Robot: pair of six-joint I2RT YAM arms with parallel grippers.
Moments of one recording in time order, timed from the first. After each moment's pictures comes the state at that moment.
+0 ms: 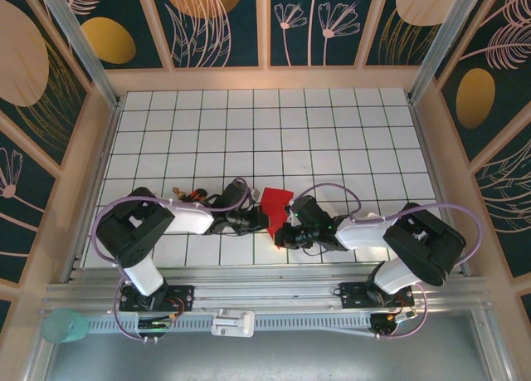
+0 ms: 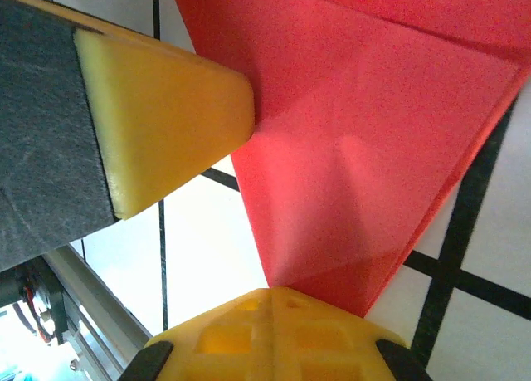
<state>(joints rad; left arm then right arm) -0.76 1.72 0.64 0.20 0.44 -0.97 0.88 1.48 0.43 0.15 -0.38 0.90</state>
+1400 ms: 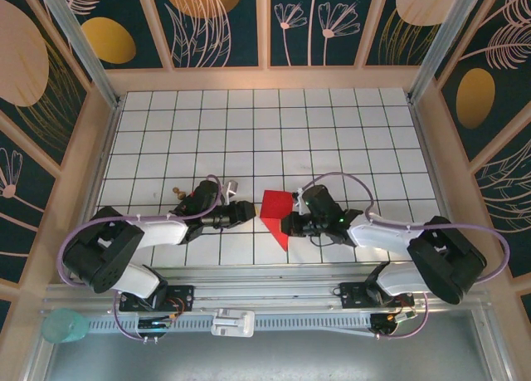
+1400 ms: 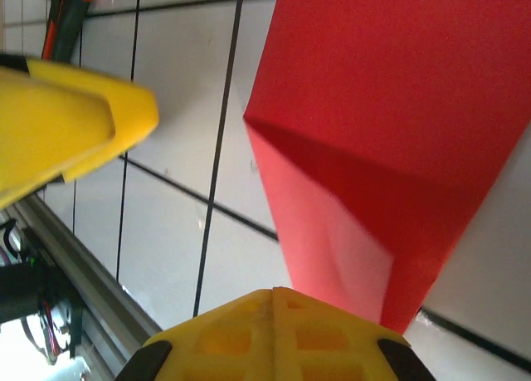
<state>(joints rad) -0.62 1.47 0.43 0.40 0.49 -0.95 0.77 1.33 0.47 0.05 -0.37 0.77</state>
